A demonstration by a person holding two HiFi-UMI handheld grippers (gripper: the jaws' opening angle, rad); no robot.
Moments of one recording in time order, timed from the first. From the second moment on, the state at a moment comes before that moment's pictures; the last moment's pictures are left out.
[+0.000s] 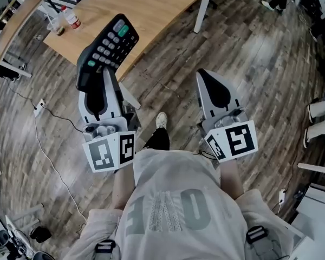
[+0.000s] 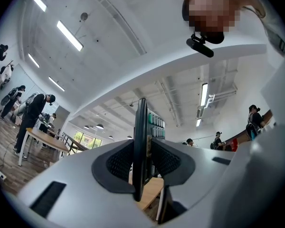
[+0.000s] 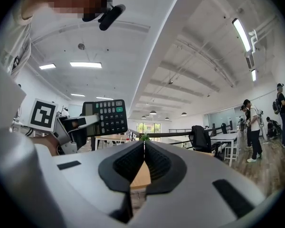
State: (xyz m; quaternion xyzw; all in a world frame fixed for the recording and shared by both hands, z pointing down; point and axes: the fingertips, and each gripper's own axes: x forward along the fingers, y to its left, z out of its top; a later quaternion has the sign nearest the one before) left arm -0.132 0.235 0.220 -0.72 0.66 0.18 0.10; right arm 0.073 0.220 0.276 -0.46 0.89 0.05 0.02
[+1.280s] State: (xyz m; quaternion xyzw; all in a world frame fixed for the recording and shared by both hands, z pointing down) left arm -0.172 -0.031 0.202 -0.70 0.68 0.19 0.10; right arm 0.025 -0.069 0.243 -0.42 0.91 0.05 0.03
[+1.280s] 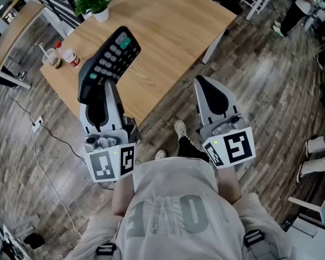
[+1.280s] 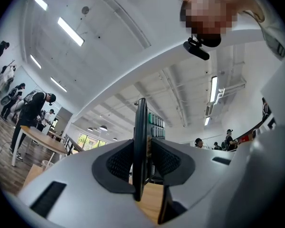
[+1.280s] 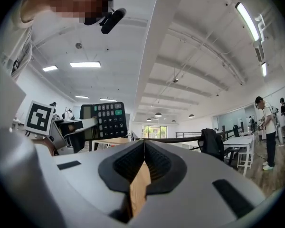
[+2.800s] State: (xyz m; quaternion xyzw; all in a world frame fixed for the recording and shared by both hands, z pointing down) left arm -0.146 -0.238 0.185 -0.63 0.75 0.12 0.12; right arm 0.041 -0.308 0.244 -0.32 0.95 0.03 0.04
